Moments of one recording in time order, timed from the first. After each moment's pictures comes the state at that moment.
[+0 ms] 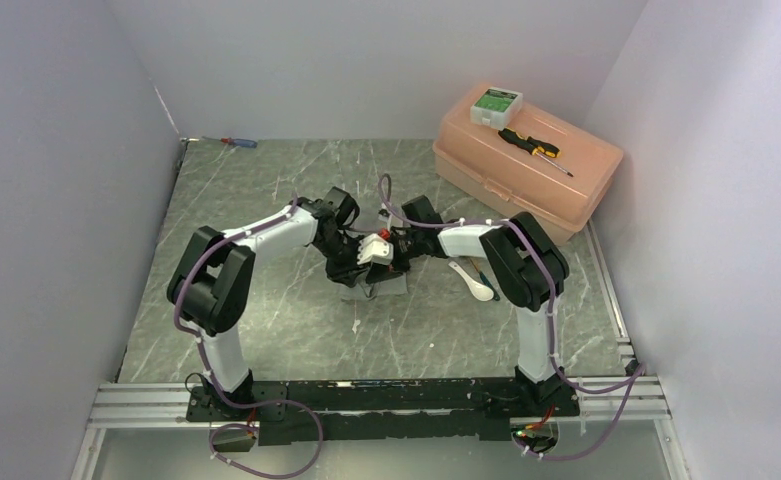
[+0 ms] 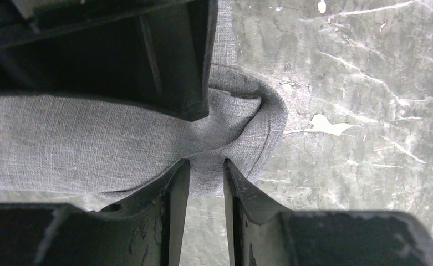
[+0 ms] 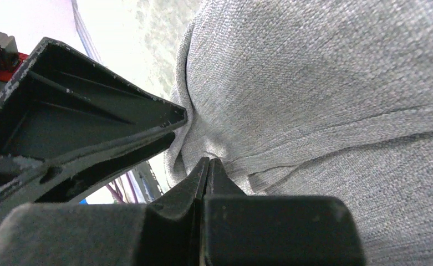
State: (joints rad) left arm -0.54 1.81 1.24 -0.76 0.52 0.97; right arm 0.57 2.03 1.14 -0.01 -0.83 0.53
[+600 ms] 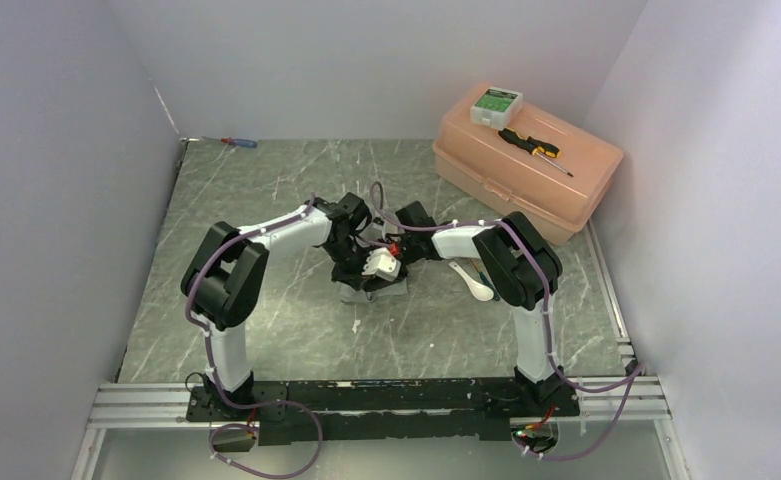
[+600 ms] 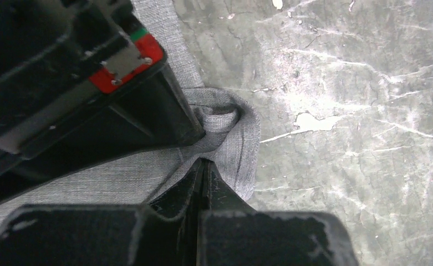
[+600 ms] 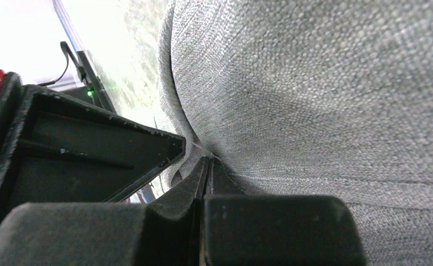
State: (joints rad) left arm -0.61 1.88 1.29 -0.86 0.53 1.18; right arm 0.59 2.07 1.16 -0.08 -0.83 0.48
